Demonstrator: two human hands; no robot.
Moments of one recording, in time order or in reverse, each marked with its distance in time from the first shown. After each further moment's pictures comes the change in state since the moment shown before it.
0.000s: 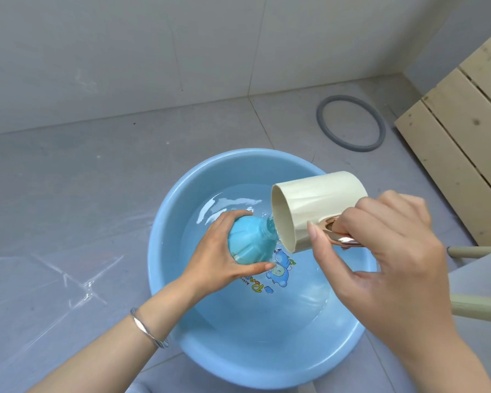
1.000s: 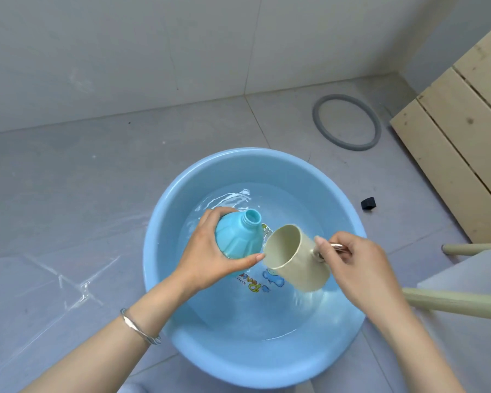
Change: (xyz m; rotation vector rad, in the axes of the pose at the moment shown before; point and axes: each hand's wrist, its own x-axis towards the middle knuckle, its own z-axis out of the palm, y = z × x) left_hand 0.000 0.004 -0.006 -0.087 0.100 -0.050; right_hand -0.055 0.058 0.043 0.131 -0.507 0.768
